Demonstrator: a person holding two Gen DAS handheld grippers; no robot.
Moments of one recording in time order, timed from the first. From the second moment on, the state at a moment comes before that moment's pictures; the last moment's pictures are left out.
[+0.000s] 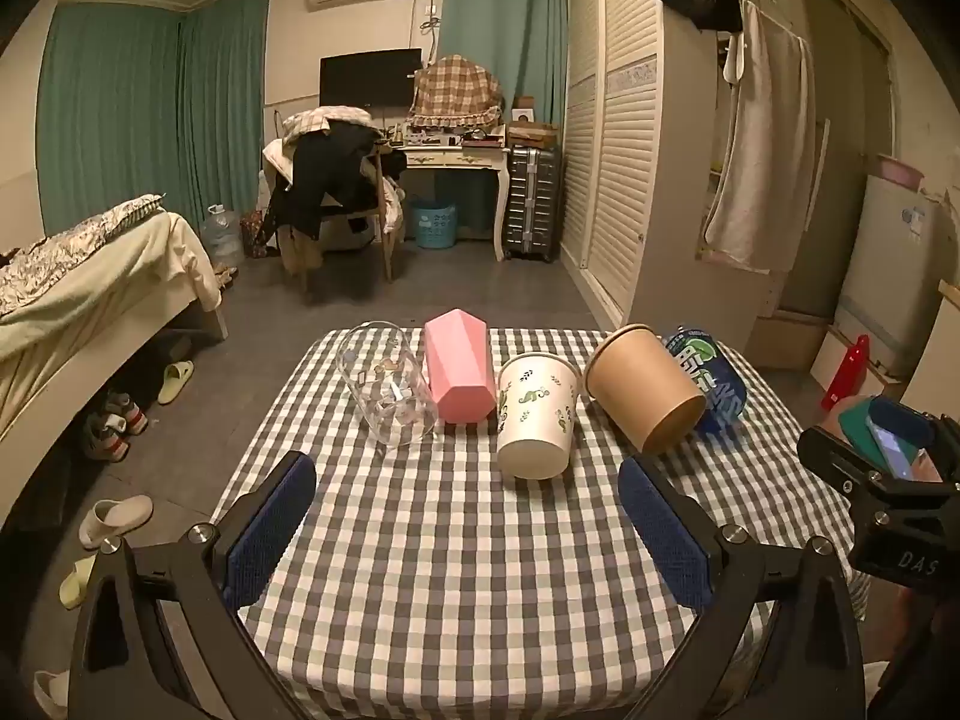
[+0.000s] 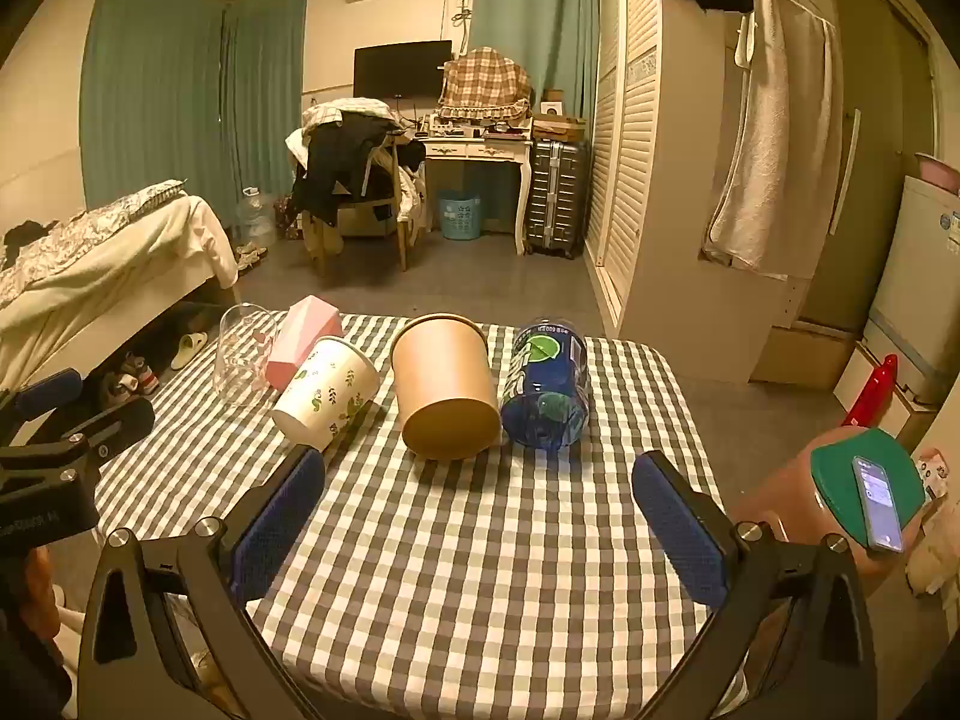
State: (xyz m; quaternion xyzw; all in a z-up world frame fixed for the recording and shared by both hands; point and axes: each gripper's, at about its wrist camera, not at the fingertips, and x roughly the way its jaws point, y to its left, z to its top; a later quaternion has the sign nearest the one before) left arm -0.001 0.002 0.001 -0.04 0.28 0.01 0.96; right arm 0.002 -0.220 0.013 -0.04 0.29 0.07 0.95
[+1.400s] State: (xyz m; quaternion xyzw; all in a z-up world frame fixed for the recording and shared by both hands) left arm 0.001 0.000 -0.006 -0.02 0.28 0.03 0.96; right arm 0.001 -0.218 0.013 -0.04 0.29 0.07 0.95
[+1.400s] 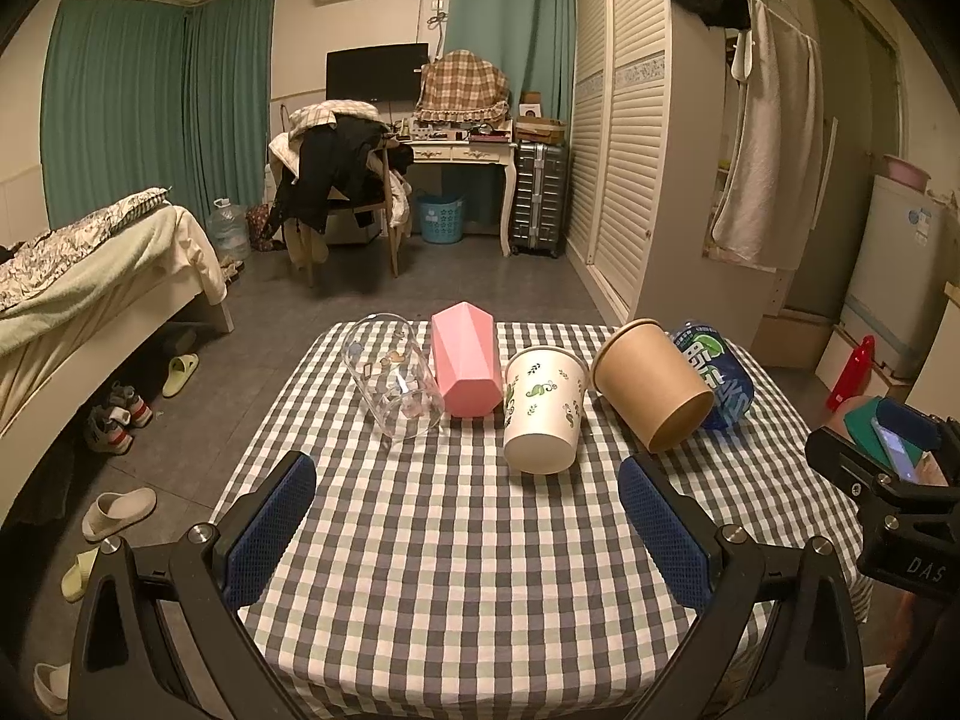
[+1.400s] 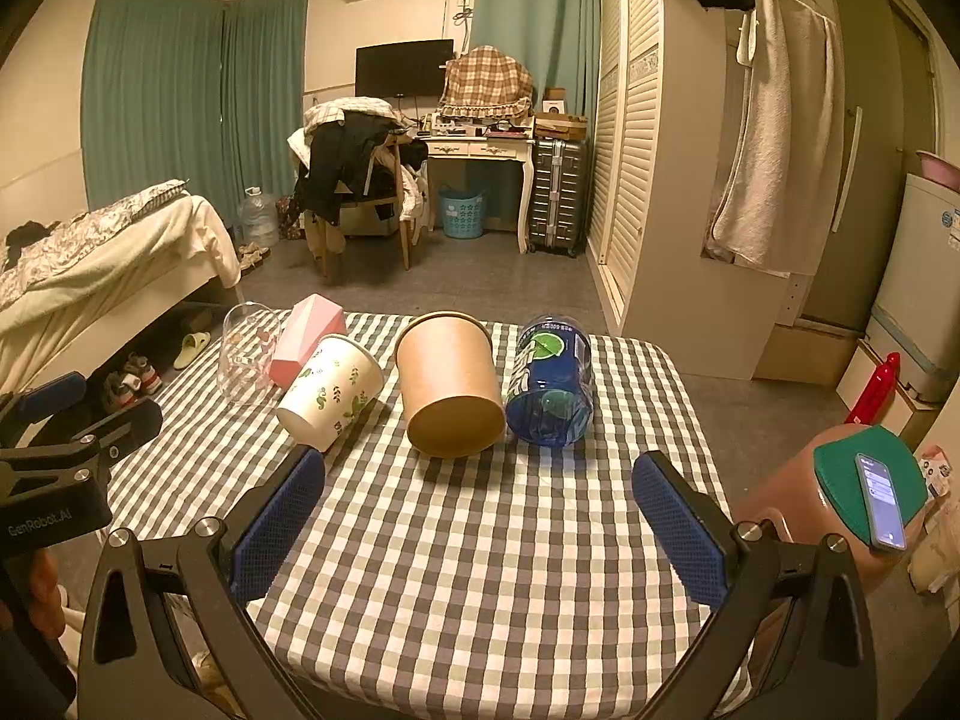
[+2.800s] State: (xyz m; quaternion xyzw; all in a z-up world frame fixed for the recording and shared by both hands) left arm 0.001 0.001 -0.006 -0.02 0.29 0.03 0.96; right arm 0.000 -0.217 0.015 -0.03 0.29 0.07 0.95
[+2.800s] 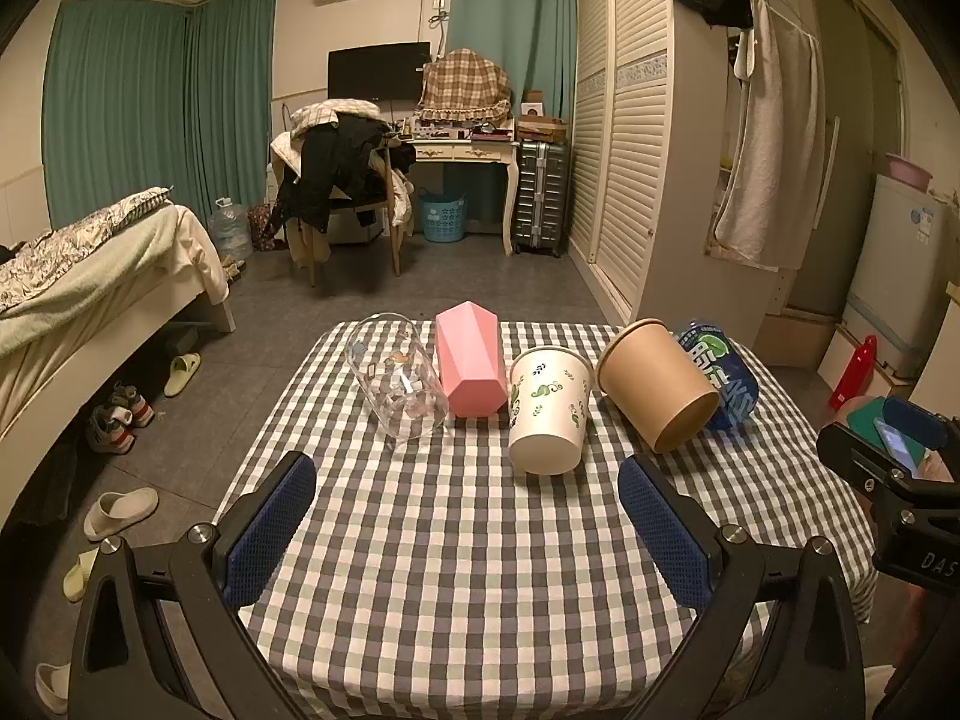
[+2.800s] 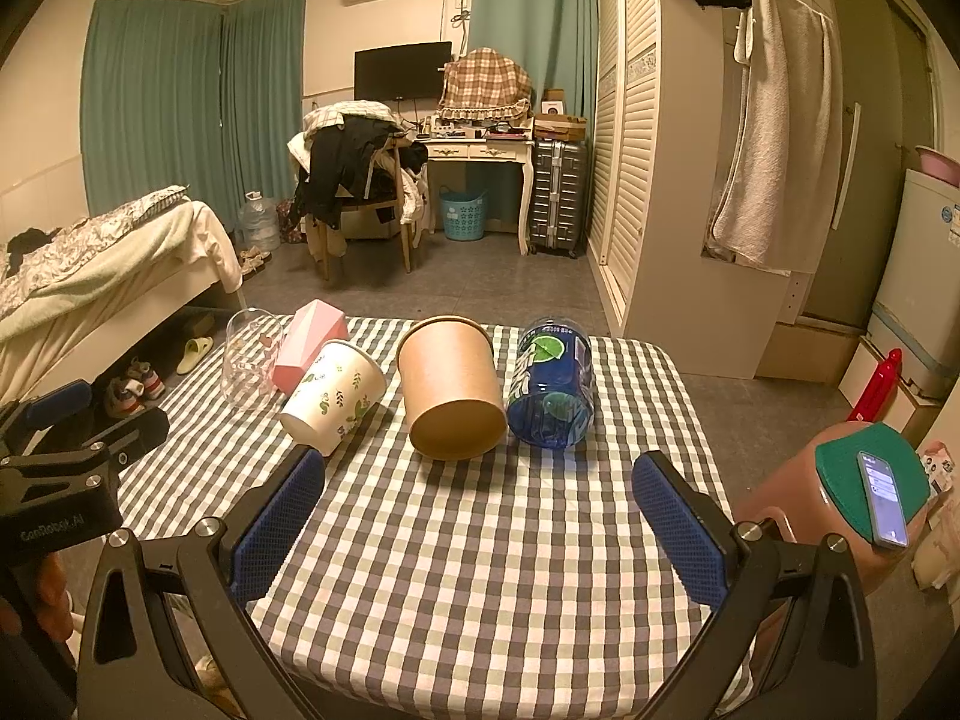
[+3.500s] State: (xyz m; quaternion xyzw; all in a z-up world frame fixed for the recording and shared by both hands) left arm 0.042 0.011 -0.014 -0.05 0.31 0.04 0.95; right arm 0.028 -0.244 0.031 -0.03 0.30 0.06 0.95
